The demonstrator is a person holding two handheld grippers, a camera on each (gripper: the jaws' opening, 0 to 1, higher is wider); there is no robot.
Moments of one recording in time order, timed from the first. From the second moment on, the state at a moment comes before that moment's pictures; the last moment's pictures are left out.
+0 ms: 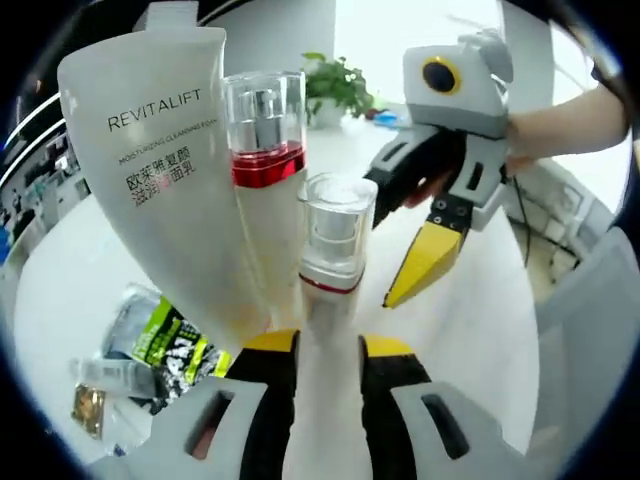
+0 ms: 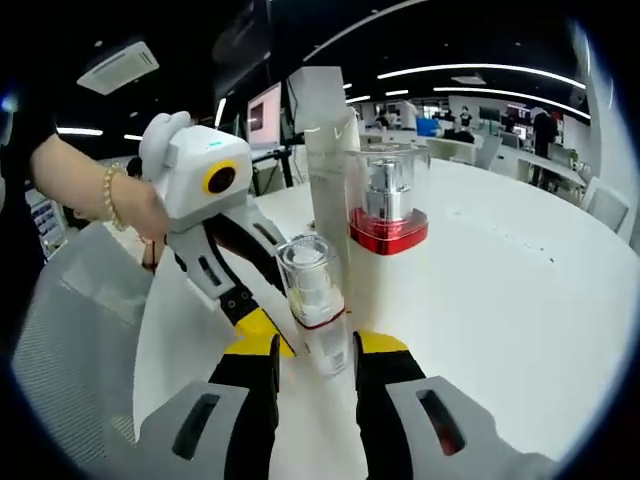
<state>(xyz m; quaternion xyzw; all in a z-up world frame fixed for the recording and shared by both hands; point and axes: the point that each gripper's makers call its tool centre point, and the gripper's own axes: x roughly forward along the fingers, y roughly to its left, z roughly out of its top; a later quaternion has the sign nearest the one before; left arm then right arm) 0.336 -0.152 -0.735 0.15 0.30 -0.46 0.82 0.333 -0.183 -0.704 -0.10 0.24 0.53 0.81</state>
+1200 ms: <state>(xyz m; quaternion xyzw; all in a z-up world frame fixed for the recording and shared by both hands) 0.261 -0.092 -0.699 0.07 0.31 -0.36 0.88 0.248 -0.193 -0.684 -0.07 0.25 0.49 0.83</state>
